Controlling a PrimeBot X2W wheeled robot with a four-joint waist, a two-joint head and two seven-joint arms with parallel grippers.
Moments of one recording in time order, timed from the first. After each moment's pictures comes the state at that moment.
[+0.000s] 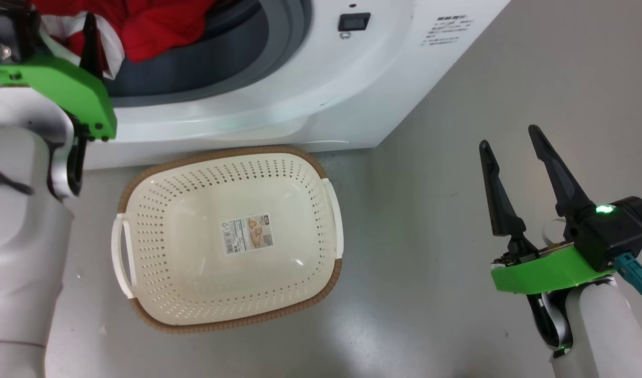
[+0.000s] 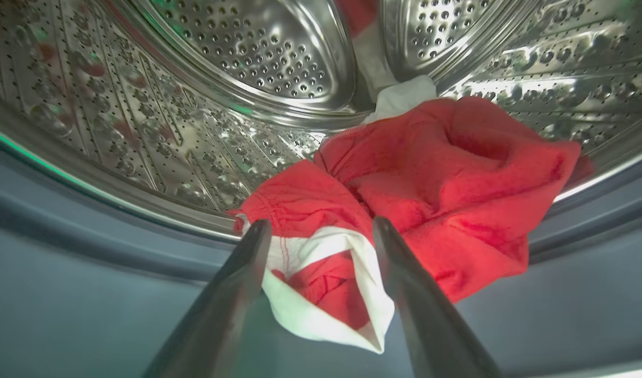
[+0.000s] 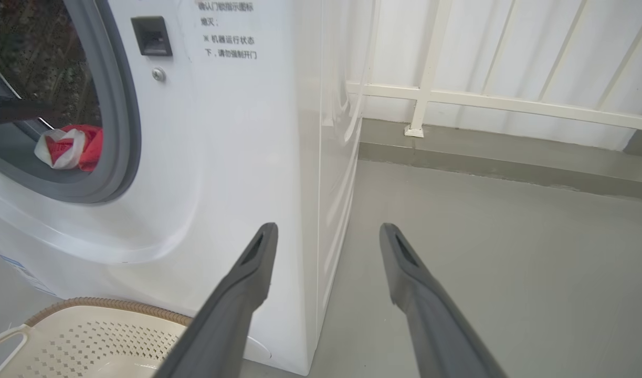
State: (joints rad) left arm -1.04 0.26 -0.23 0.78 -0.32 0.07 0.02; right arm -0.26 -0.05 0.01 0.07 0.12 0.13 -0.26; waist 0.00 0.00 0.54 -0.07
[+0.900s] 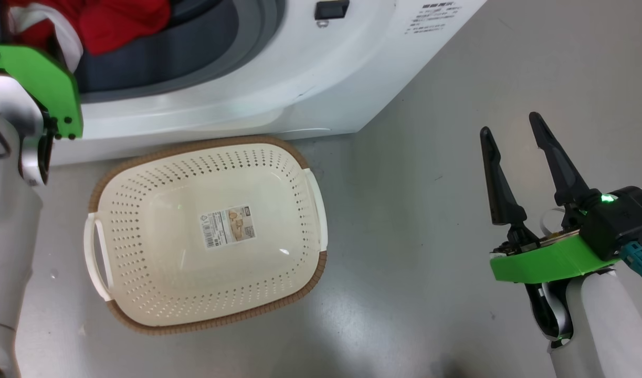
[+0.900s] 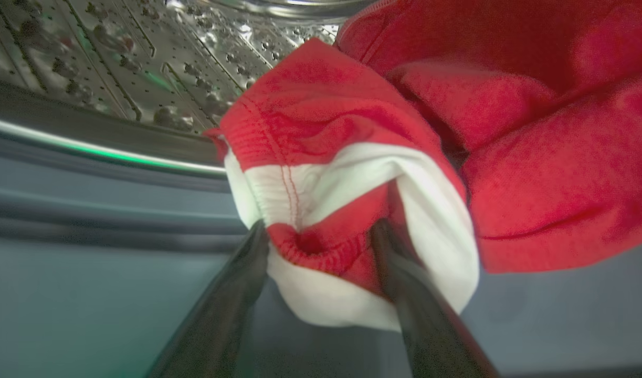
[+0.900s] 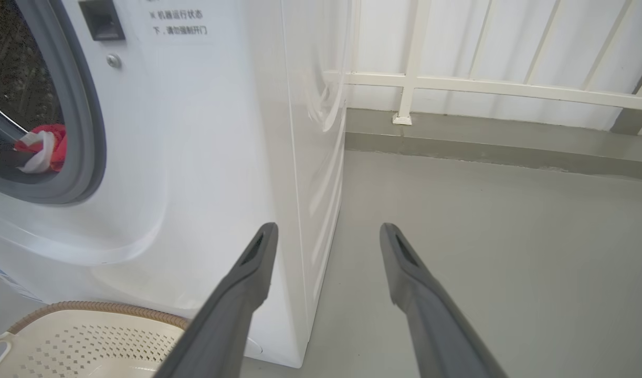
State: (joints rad) left arm -1.16 0.31 -0.31 0.96 -0.28 0.06 0.21; right arm -0.30 -0.05 0.02 0.07 0.17 0.13 -0.26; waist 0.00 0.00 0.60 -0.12
